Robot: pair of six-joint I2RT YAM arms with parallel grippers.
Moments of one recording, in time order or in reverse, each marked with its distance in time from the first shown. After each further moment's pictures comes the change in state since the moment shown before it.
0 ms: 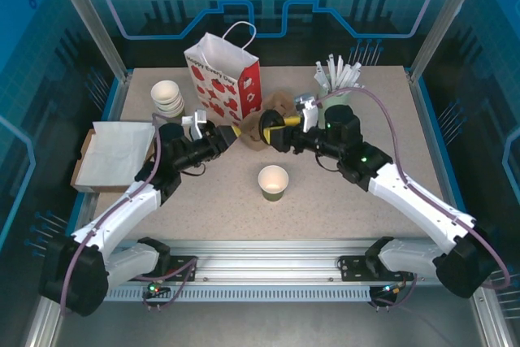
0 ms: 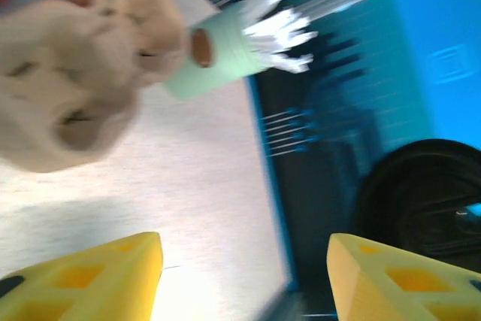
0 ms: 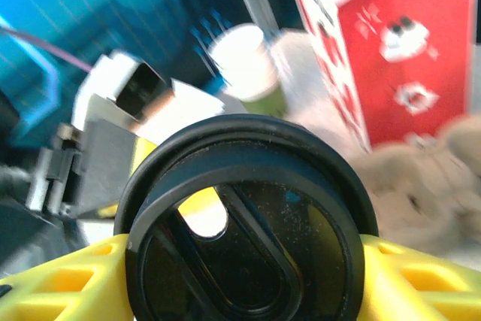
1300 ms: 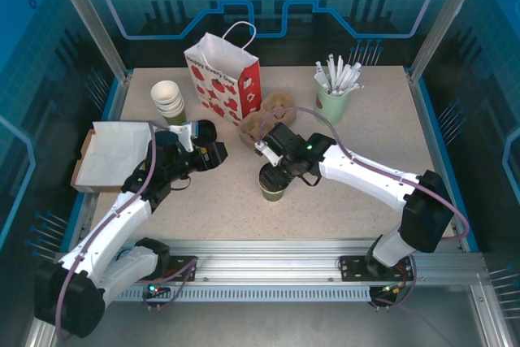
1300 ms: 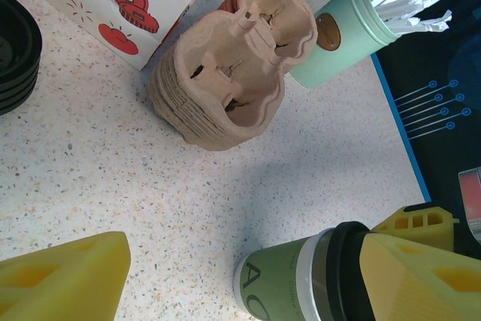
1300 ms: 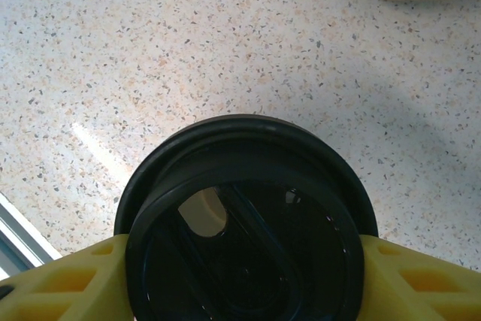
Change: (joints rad) left arm 0.042 -0.140 0.001 -0.348 -0.161 0.356; right arm 0.224 0.390 0.284 -0.689 0.286 -0.237
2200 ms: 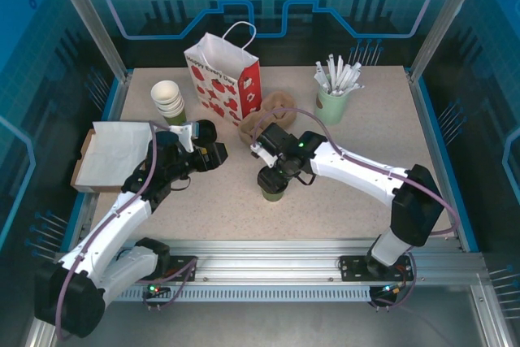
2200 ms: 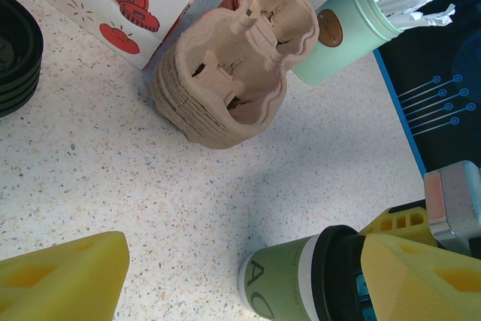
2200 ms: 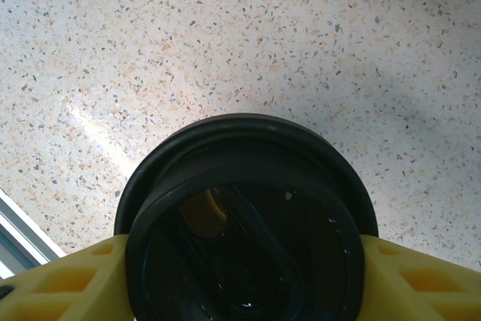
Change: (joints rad) left arm 0.000 0.000 -0.002 -0.003 0.000 0.018; right arm 0.005 0.071 0.042 -0.044 -0.015 0.000
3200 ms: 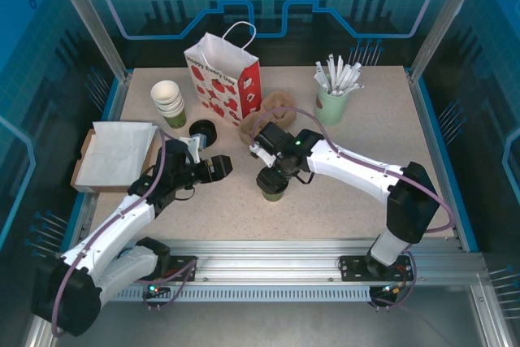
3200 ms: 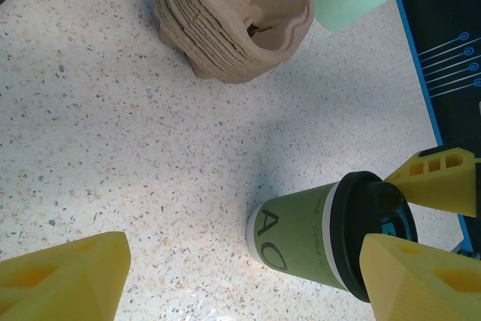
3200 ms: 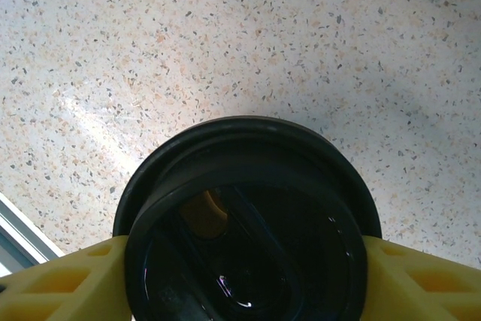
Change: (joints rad) left arm -0.067 0.006 -0.070 -0.030 -0.004 -0.037; right arm -0.004 0.030 0.030 -0.032 -0.001 -0.010
